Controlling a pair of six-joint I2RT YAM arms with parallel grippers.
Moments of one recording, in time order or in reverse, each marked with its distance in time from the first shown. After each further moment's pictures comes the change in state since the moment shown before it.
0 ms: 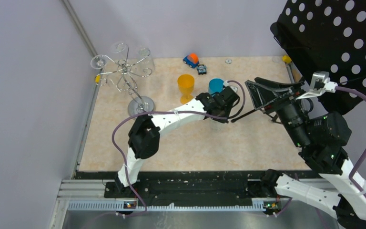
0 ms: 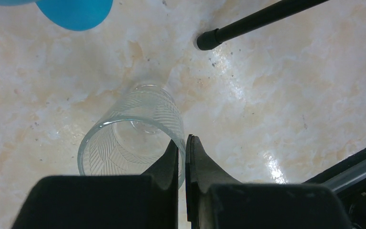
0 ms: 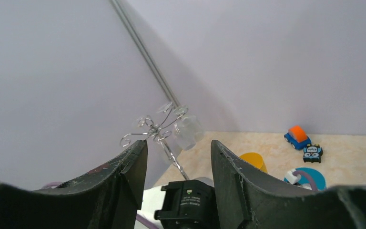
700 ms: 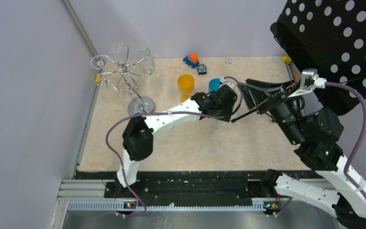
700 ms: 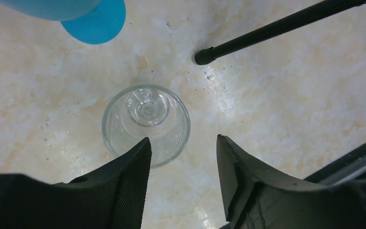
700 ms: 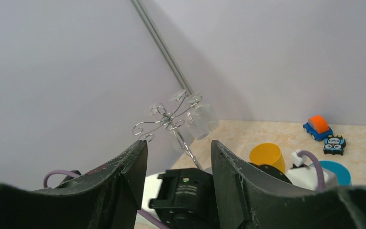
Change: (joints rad) left arm -0.006 -0.047 -0.072 0.079 -0.038 -0.034; right arm 0.000 0.039 0.000 -0.005 -0.080 0.056
